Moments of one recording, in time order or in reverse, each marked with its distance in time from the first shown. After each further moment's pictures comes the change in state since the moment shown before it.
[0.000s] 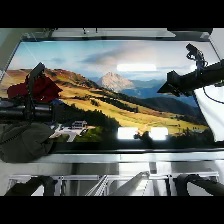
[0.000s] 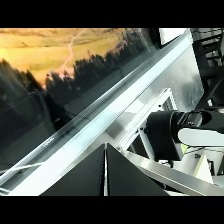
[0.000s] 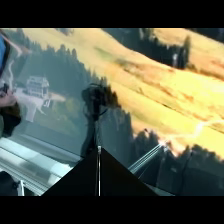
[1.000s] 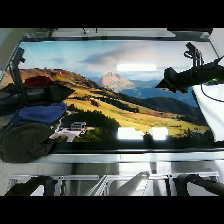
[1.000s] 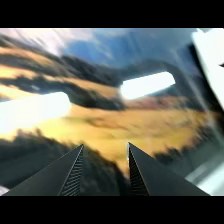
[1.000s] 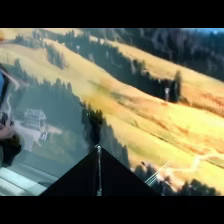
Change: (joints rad) left arm 0.057 -0.023 0.045 0.139 0.377 0.026; right arm 0.000 -0.065 0.000 0.007 -0.130 0.000
